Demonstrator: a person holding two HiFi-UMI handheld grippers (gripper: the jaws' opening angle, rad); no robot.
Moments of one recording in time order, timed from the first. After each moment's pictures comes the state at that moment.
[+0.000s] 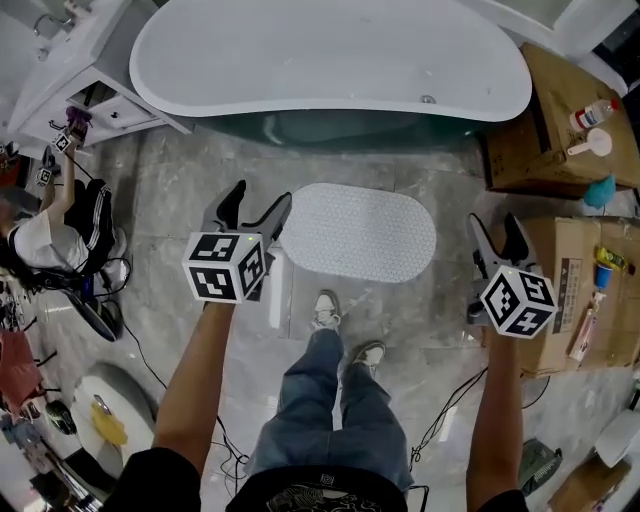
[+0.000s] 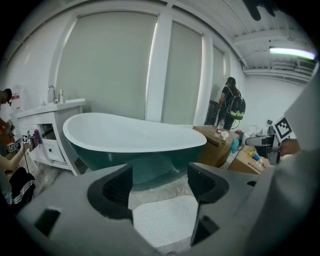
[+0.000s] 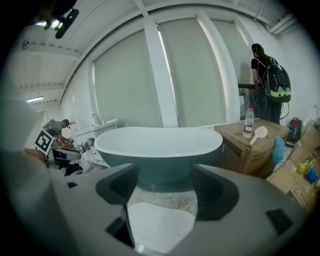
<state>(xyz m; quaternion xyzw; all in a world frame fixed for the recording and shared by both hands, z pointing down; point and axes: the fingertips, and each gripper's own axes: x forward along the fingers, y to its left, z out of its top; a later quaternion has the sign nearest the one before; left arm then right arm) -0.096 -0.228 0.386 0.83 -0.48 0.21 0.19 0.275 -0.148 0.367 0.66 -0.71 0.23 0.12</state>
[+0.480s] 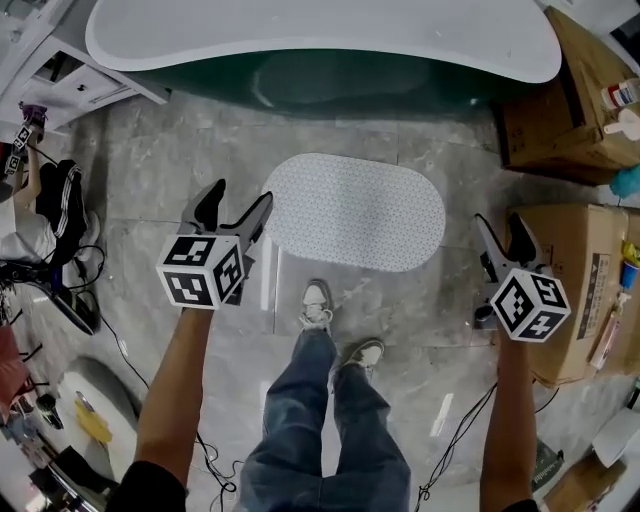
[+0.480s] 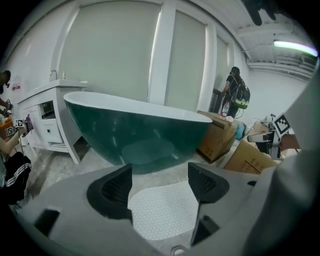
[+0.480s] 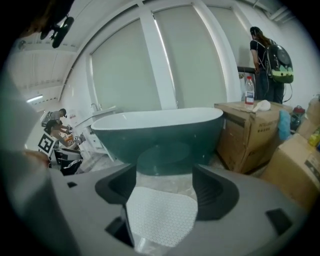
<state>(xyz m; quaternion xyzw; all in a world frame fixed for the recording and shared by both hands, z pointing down) -0.113 -0.208 0.544 0.82 -0.48 0.24 0.21 0.283 -0.132 0.521 0.64 -0.71 0.26 0.14</state>
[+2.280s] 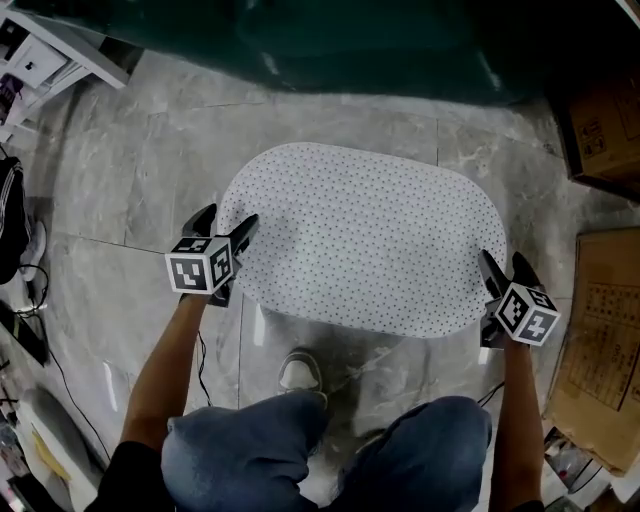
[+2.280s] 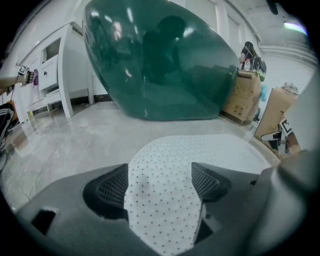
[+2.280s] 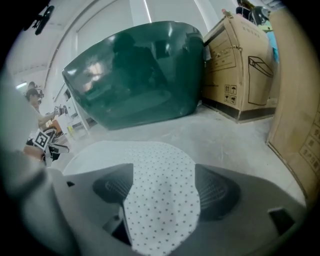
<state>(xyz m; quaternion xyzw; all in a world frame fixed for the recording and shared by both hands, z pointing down) -0.184 -0.252 1.017 0.78 -0.50 0.29 0.25 0.336 -0.137 0.996 0.66 -0.66 0.32 0.19</state>
